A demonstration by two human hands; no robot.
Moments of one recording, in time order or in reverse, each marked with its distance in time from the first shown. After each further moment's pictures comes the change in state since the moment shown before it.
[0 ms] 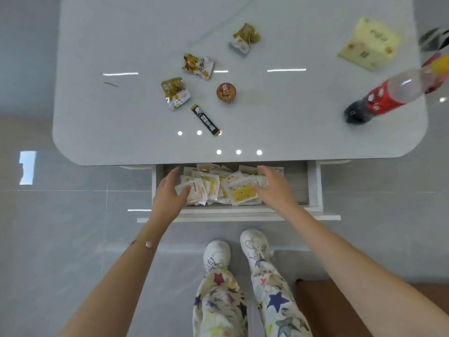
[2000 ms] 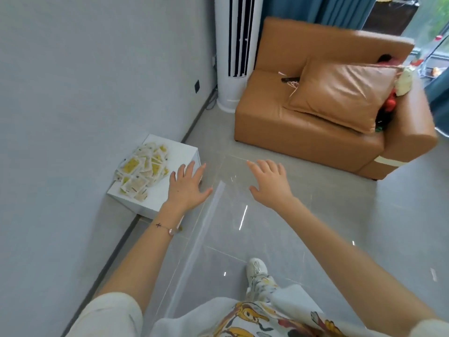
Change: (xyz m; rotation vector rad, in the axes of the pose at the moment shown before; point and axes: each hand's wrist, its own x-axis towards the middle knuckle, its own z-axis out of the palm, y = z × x) left_hand -0.606 -0.391 -0.480 -0.101 0.832 -1.202; right_hand -0.540 -0.710 0.510 -1.191 -0.603 -2.021
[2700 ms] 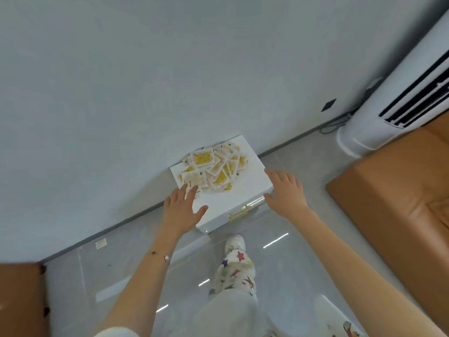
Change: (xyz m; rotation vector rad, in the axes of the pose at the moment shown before) left_hand 0.105 -0.169 0.045 -0.305 -0.019 -0.851; right_hand 0.366 -0.119 0.047 -0.027 -0.282 -0.528
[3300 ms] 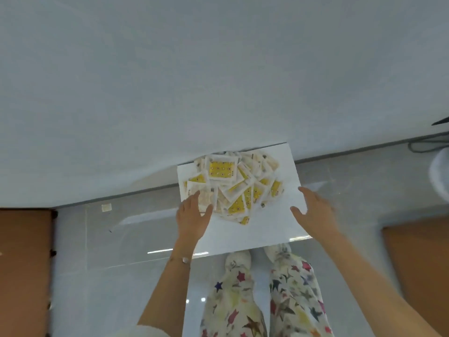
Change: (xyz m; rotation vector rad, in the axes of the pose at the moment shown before) left_hand 0.248 -0.006 0.115 -0.467 -0.029 -0.581; right_hand 0.308 0.063 0.095 0.135 -0.350 0.026
